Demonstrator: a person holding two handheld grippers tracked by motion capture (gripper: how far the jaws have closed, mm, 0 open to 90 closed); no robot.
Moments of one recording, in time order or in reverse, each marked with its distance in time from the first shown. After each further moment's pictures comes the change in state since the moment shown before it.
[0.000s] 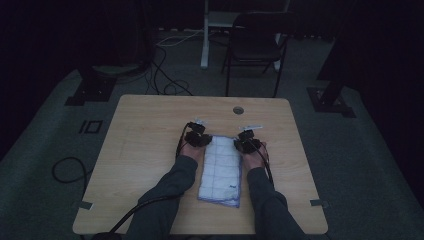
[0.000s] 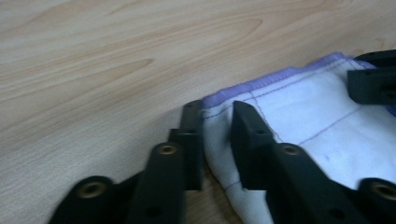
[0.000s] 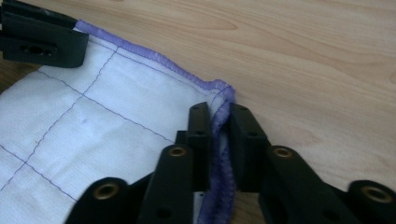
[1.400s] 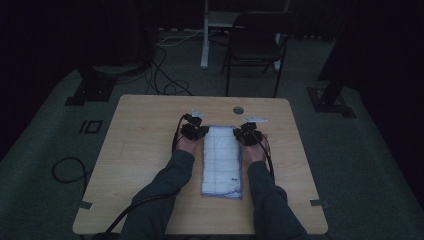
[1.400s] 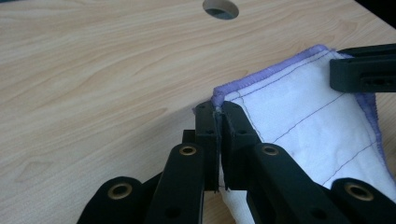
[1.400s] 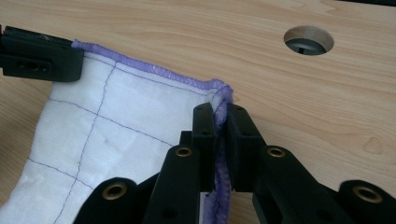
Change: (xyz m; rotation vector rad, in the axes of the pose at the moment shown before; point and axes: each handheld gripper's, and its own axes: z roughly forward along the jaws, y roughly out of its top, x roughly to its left) left arm -0.001 0.025 -0.040 -0.100 0.015 0.027; right arm -0.003 0.027 -0.021 -0.152 0.057 0.007
